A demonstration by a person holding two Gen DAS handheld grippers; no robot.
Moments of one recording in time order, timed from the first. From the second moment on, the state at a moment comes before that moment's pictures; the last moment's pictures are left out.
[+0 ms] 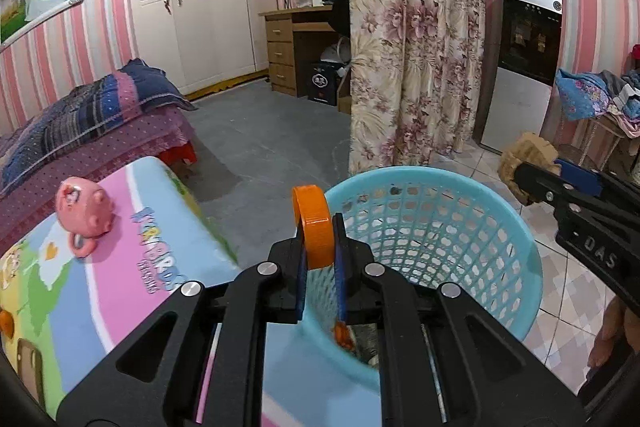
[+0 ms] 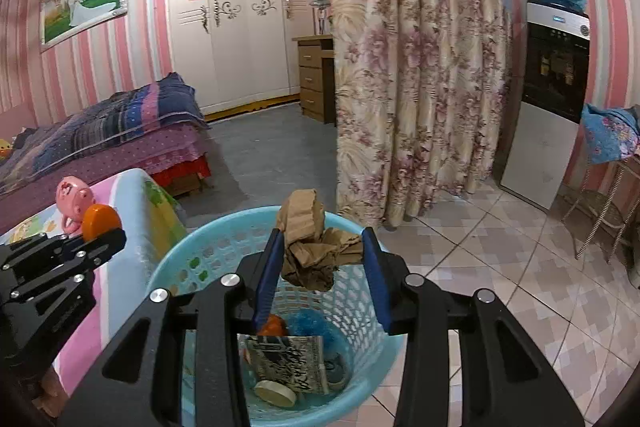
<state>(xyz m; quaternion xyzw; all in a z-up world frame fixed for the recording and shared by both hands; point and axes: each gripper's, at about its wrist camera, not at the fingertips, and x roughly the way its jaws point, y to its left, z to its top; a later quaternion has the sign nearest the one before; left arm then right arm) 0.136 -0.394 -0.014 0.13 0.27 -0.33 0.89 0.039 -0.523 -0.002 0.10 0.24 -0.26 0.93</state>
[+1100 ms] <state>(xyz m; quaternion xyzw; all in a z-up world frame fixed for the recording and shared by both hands) 0.147 -0.259 0.013 0.11 0.23 -0.16 0.95 0.084 -0.487 -0.017 0.08 0.25 -0.26 0.93</state>
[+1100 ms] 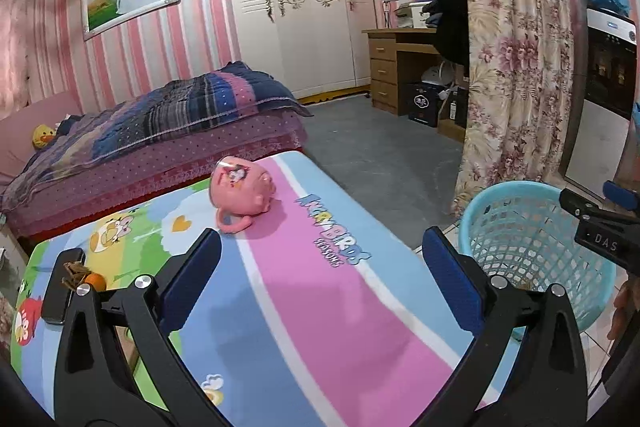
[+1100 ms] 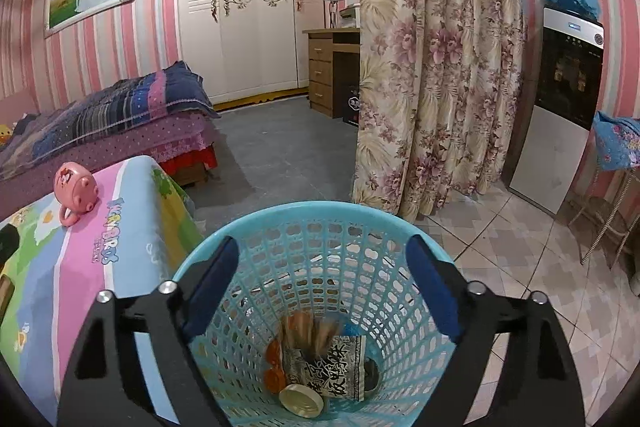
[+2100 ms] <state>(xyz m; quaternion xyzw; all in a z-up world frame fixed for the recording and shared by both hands) 0.176 -0.020 0.017 0.04 0.26 0.05 0.96 0.136 -0.289 0.004 -0.01 0.24 -0.06 0.97</state>
